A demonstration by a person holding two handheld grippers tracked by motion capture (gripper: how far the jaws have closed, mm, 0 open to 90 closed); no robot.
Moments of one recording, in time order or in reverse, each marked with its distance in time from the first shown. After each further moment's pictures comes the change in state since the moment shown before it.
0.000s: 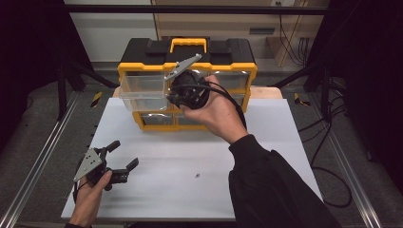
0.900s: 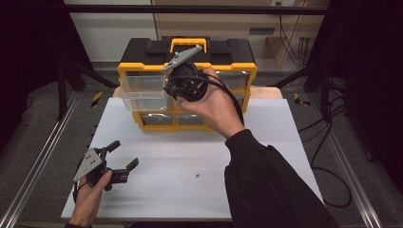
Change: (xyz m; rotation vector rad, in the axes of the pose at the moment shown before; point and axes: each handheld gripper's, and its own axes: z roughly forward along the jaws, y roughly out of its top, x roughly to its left) left arm 0.000 0.000 0.000 0.002 -0.001 -0.001; right arm -0.006 0.014 -0.003 -0.061 -0.024 0.014
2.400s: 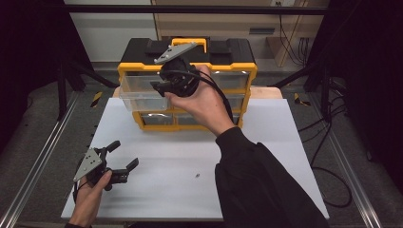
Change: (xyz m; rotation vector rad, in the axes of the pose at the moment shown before) left arm 0.000 0.000 0.000 0.000 -0.002 -0.002; right arm 0.003 0.013 0.012 -0.107 -0.009 0.042
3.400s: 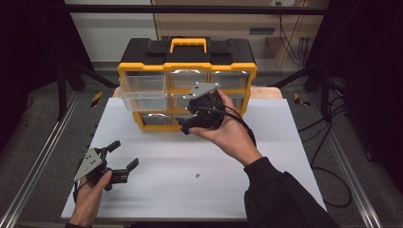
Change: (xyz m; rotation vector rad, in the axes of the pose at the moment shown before) left arm 0.000 0.000 0.000 0.004 0.000 0.007; right arm 0.006 -0.091 -0.016 0.128 -0.111 0.004
